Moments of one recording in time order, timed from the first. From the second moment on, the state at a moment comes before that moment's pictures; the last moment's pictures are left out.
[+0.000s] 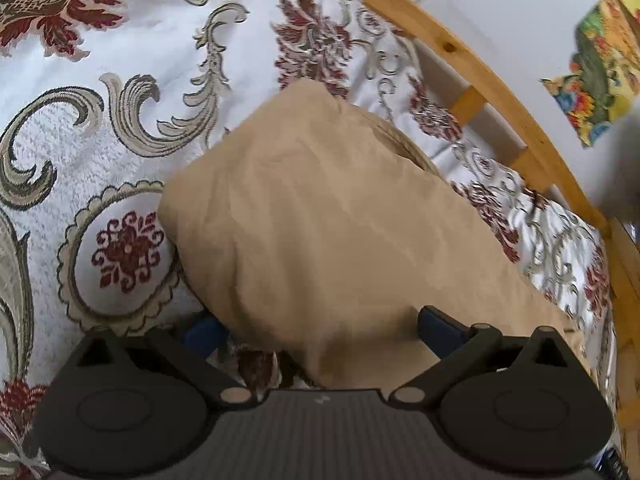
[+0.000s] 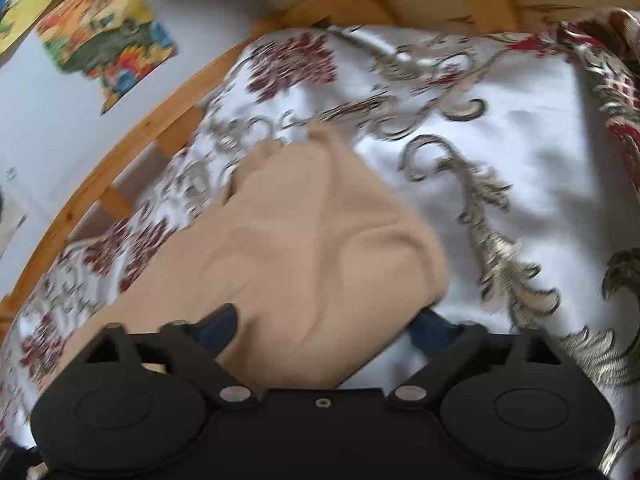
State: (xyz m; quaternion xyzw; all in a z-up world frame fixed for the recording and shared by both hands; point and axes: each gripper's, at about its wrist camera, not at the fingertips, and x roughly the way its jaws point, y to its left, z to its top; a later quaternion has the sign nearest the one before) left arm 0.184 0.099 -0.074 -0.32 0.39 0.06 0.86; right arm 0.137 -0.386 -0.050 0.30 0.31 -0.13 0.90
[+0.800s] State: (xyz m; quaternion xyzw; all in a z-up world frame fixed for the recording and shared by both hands) left arm 0.090 0.113 -0.045 -0.28 0.38 0.11 0.87; right arm 0.045 -0.389 0.014 0.28 0.33 -0.12 0.89
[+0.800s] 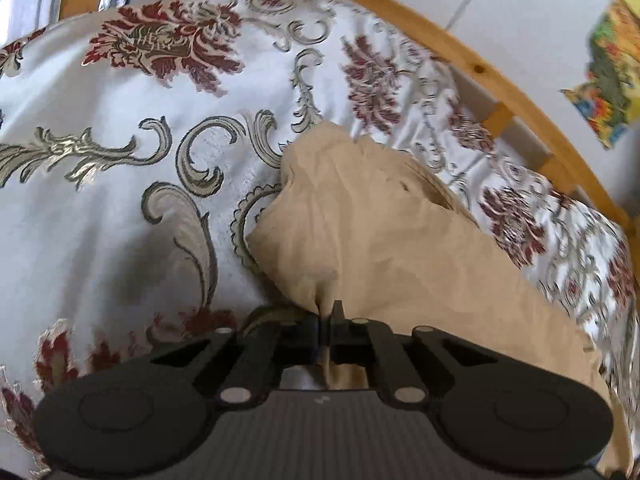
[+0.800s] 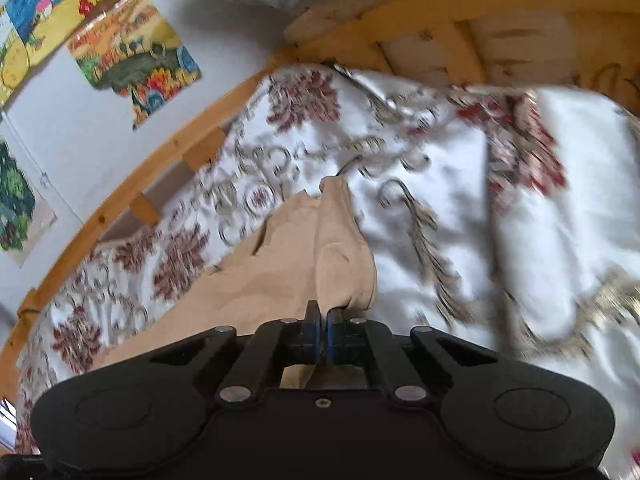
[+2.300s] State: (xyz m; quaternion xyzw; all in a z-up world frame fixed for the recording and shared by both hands) left arm 0.105 0.111 -0.061 -0.26 0.39 0.07 0.88; right arm 0.174 -0.228 -0.016 -0.19 0.27 0.05 0.94
